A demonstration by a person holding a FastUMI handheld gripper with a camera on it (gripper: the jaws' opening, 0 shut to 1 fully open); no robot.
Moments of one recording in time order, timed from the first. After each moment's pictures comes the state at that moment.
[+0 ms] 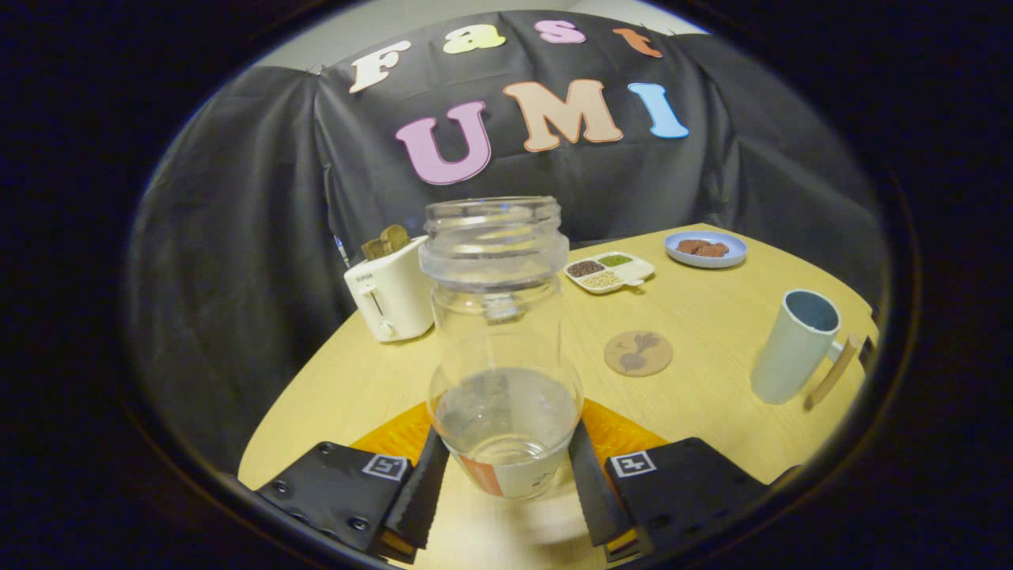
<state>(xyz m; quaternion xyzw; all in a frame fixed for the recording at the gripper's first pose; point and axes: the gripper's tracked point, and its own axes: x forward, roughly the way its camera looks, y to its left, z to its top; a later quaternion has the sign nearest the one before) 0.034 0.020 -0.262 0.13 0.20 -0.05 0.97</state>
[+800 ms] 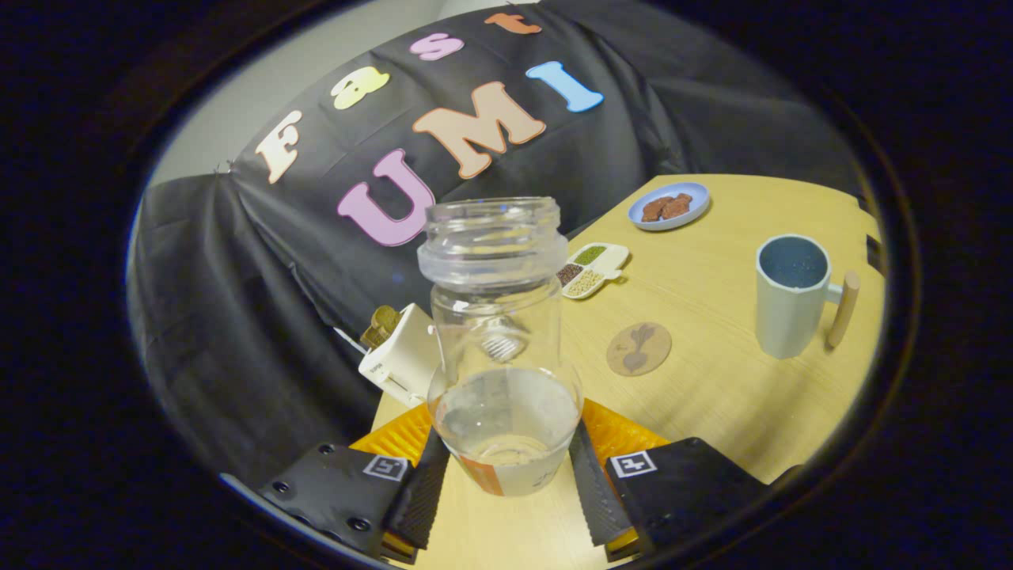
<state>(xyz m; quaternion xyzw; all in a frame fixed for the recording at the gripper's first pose) 0.042 -0.012 -0.219 0.32 0.18 -0.10 0.92</state>
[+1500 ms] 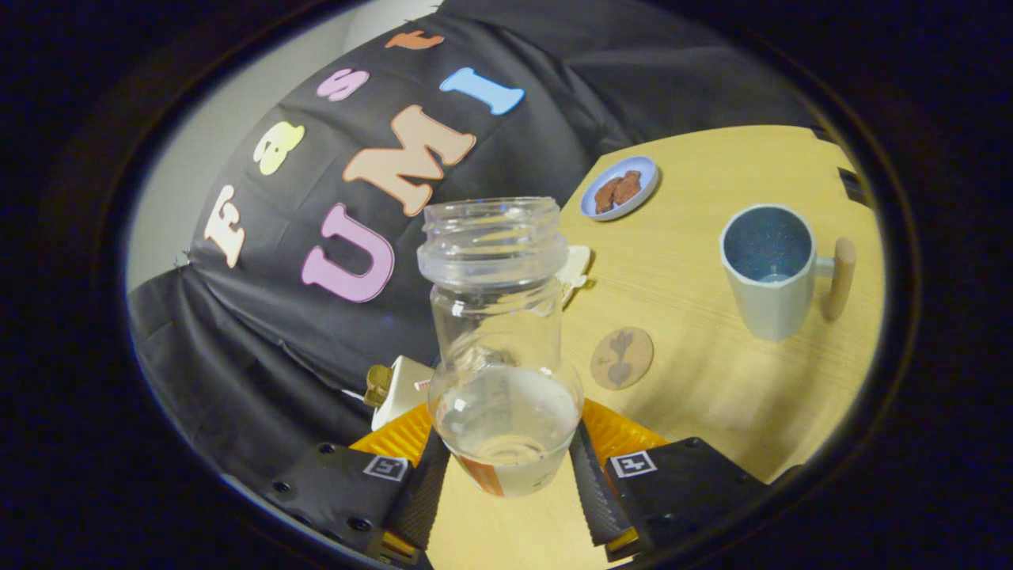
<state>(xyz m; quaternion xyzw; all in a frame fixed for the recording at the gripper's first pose) 0.058 -0.071 -0.214 0.45 0.17 -0.14 0.86</state>
